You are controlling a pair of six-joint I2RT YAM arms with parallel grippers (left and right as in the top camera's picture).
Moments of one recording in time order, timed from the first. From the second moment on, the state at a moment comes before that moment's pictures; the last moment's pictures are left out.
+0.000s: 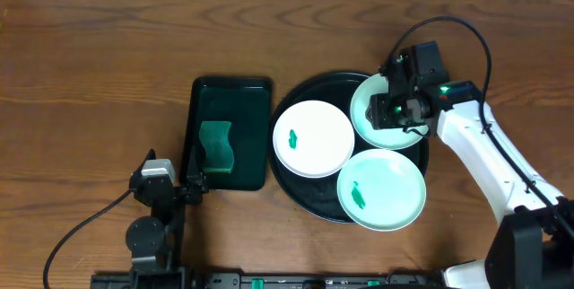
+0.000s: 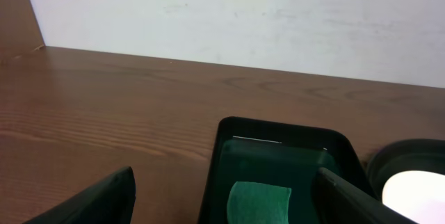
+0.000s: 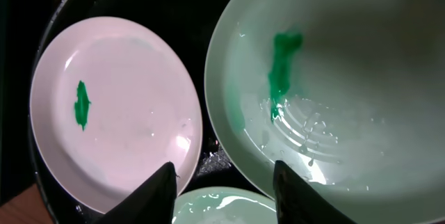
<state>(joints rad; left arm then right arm) 0.06 0.01 0.02 -0.11 0.04 -0.09 0.25 1.62 1.17 -0.74 -0.22 0.18</state>
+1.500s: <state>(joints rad) 0.06 0.01 0.01 -0.04 0.07 -0.11 0.33 1.75 1.17 -0.67 -0.23 0.25</state>
